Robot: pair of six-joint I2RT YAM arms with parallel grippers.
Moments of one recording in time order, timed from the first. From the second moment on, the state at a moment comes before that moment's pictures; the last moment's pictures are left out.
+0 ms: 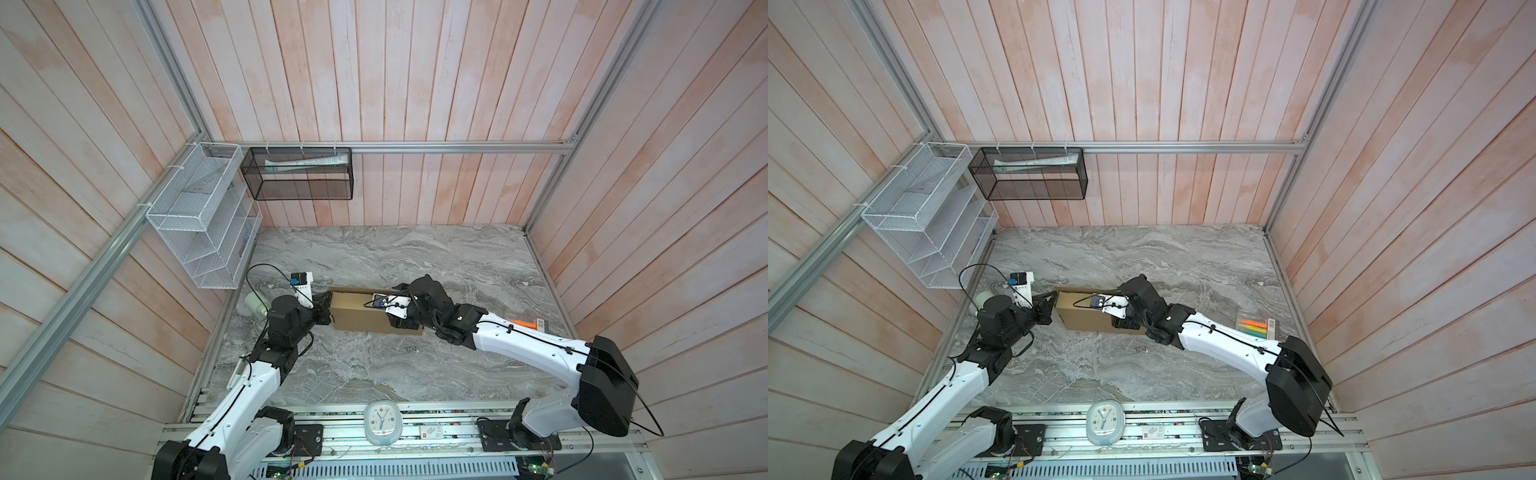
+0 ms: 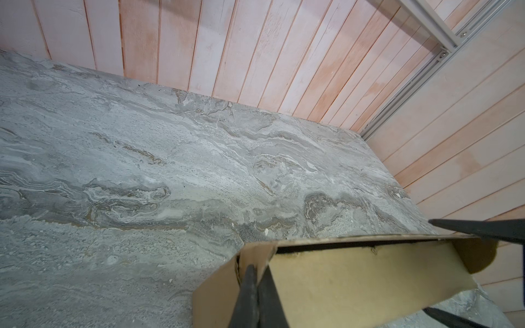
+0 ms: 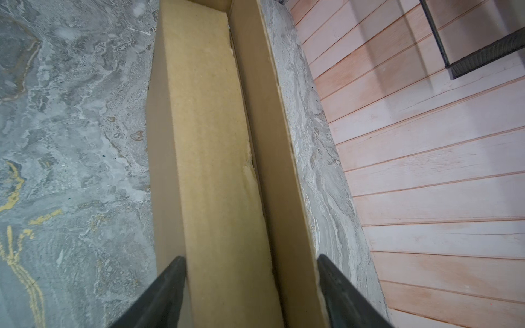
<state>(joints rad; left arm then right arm) -0.21 0.95 0.47 0.16 0.24 -0.34 0.92 1.46 1.04 -0.16 0.11 -0.69</state>
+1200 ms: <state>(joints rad) -0.22 0.89 0.47 0.03 0.26 -0.37 0.92 1.48 1.03 -0.15 0.11 -0.69</state>
